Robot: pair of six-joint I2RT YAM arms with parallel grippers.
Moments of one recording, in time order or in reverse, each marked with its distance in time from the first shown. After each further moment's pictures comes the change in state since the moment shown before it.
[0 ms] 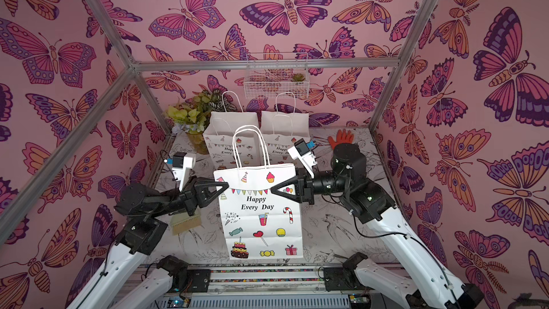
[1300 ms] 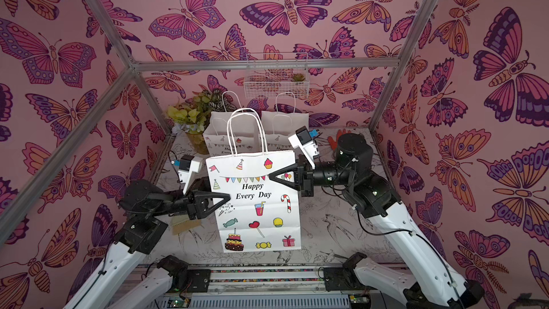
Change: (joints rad) left arm -0.032 0.015 0.029 -0.106 0.077 0.074; right arm 0.013 0.055 0.166 -0.010 0.043 0.015
